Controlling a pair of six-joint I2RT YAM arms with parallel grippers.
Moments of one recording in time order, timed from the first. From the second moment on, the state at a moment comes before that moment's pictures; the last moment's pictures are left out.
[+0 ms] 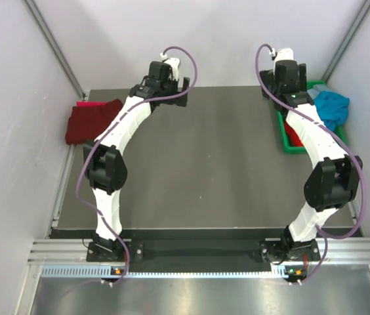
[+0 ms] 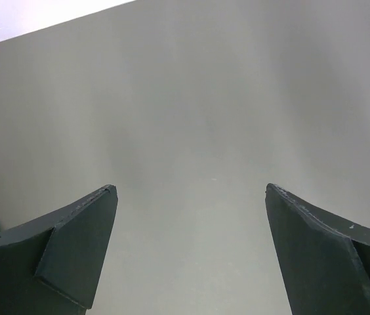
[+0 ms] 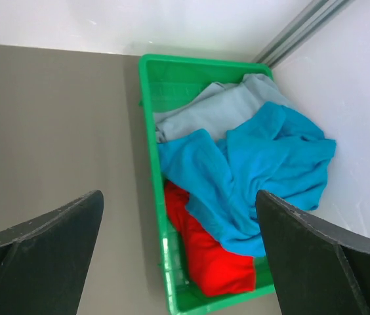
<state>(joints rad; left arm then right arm) -0.38 2.05 2.01 -0.56 0.00 -0.10 0.18 1.72 1.63 -0.33 0.45 -0.18</state>
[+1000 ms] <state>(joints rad) -0.49 2.05 1.93 -0.56 -0.18 0.00 -0.08 2.01 1.69 -0.34 0.45 -0.37</state>
